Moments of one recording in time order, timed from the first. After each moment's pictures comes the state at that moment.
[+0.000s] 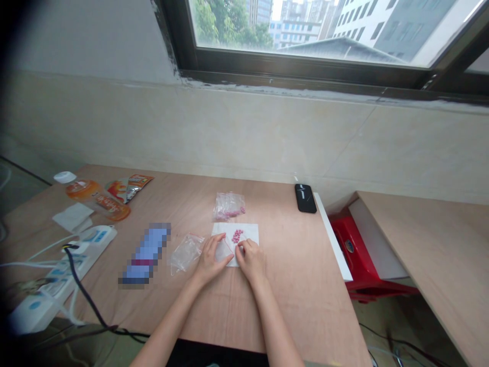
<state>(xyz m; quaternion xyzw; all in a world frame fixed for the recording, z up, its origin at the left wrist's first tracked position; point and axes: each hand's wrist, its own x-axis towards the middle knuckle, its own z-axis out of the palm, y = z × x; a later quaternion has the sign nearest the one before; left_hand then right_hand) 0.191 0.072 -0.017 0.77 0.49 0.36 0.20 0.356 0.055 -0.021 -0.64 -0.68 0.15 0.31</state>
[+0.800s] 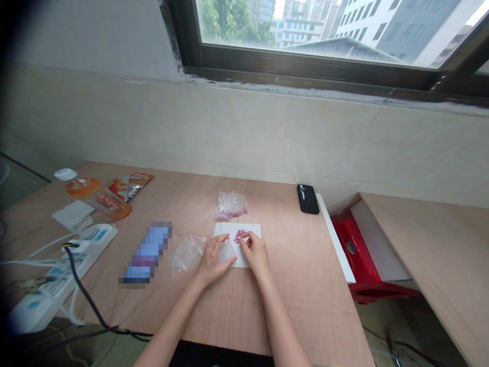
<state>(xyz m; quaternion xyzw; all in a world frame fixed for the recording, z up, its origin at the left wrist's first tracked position) 0.190 0.071 -0.014 0.78 0.49 0.33 0.20 0.360 0.077 -0.012 -0.64 -0.59 0.30 0.38</state>
